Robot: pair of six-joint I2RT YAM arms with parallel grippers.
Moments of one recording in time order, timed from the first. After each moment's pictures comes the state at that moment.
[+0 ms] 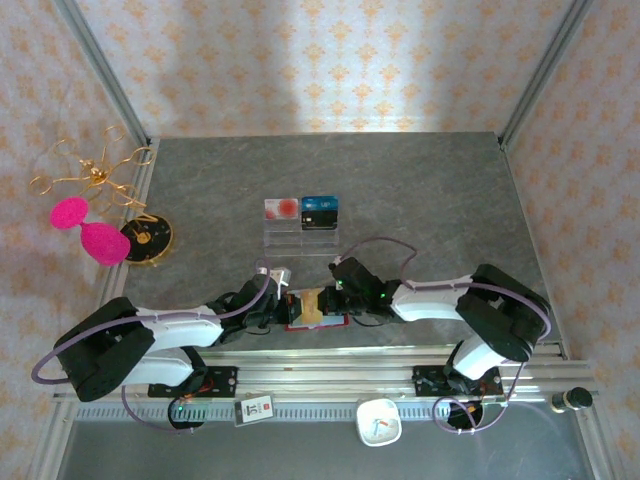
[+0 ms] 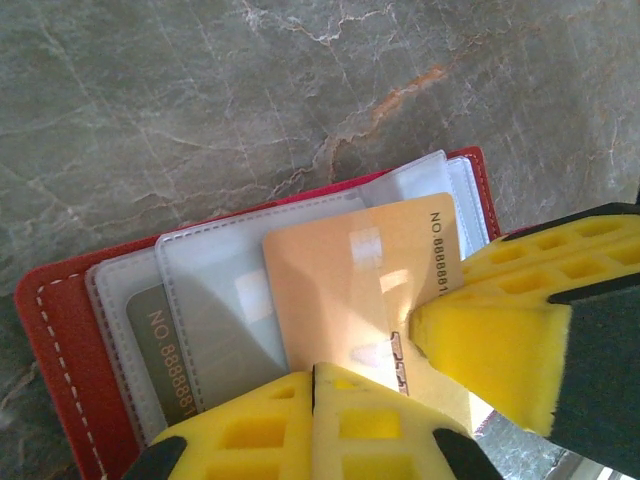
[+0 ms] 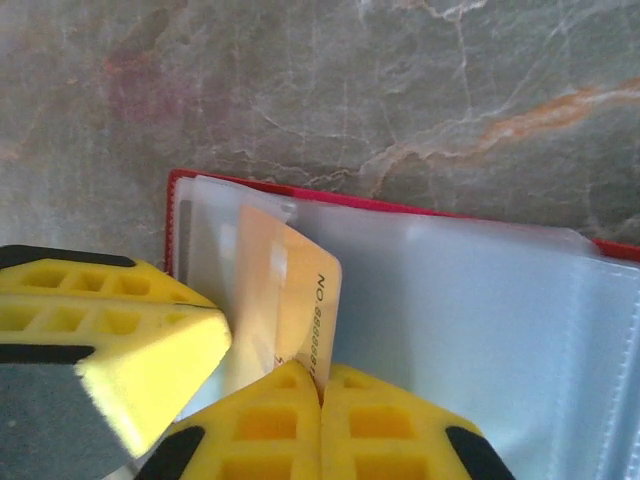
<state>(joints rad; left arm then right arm) -0.78 1.27 0.25 0.28 0.13 -0.84 0.94 1.54 0.59 0.14 -0.20 0.88</state>
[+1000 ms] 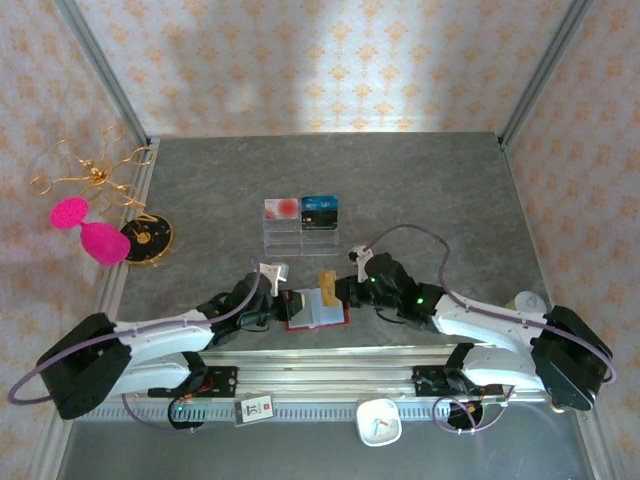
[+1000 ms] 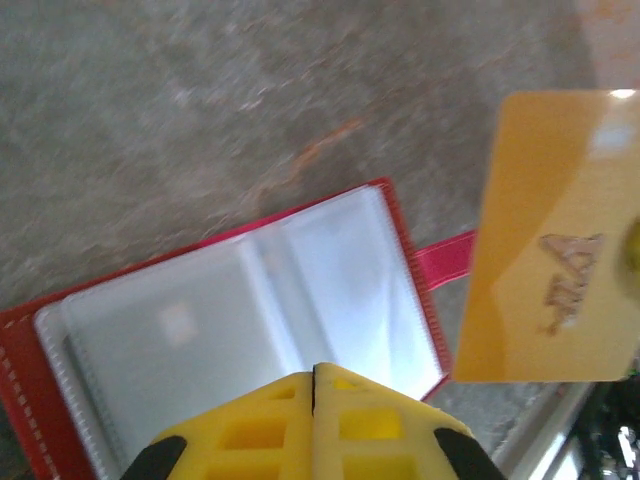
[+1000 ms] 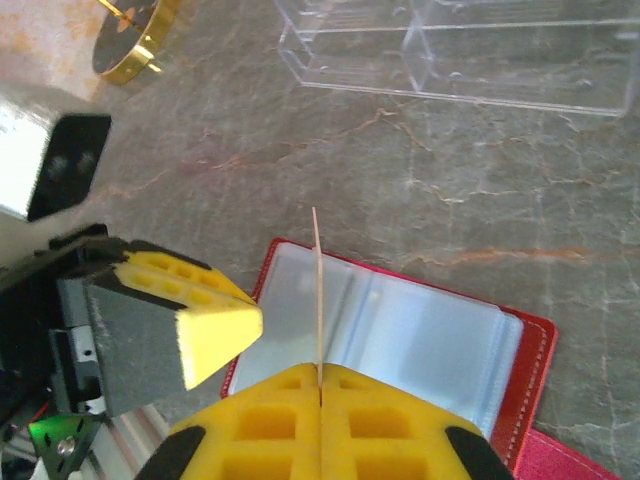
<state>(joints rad) -0.78 1.10 0.25 0.26 0.12 -0.83 0.89 1.14 0.51 0.03 -0.14 0.64</state>
